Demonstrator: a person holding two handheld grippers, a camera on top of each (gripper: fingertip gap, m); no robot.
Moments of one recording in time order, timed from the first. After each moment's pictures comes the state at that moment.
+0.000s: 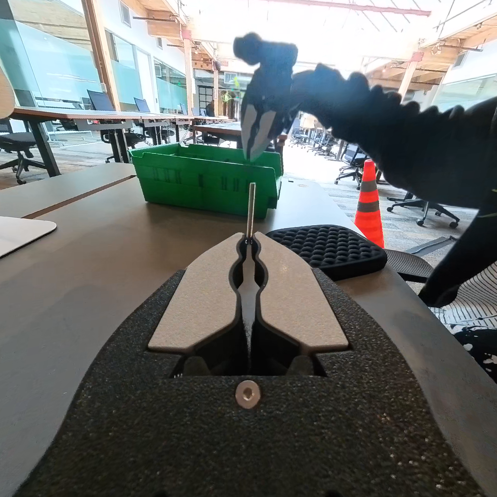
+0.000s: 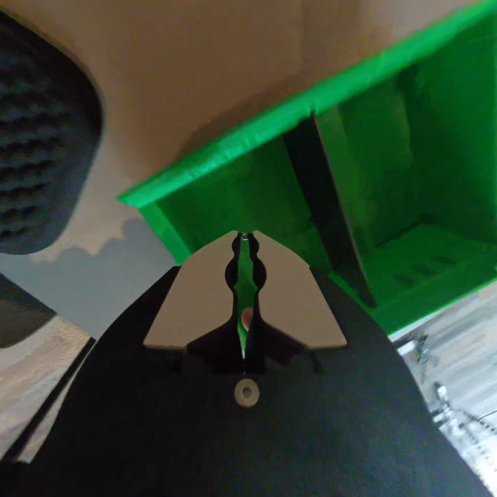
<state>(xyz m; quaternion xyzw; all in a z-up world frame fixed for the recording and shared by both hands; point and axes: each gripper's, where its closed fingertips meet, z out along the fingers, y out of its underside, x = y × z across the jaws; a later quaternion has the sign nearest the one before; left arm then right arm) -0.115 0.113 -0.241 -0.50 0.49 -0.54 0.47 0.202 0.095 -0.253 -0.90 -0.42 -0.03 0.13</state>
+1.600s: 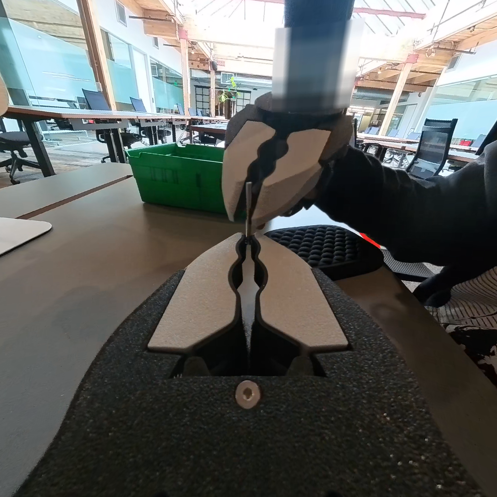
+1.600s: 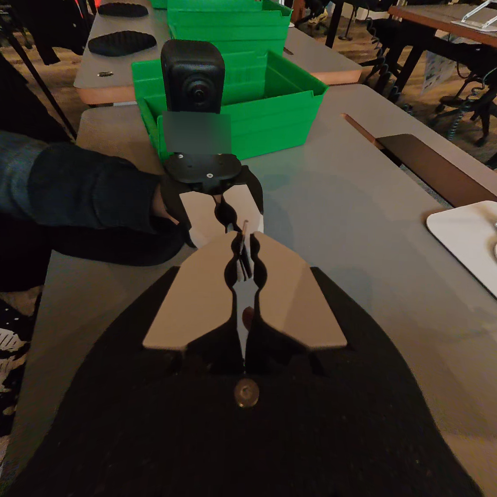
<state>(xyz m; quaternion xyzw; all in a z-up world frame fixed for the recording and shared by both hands) -0.115 0.113 -0.241 -0.50 0.49 -0.55 0.46 -0.145 0.122 -0.223 -0.70 -0.45 0.29 0.48</state>
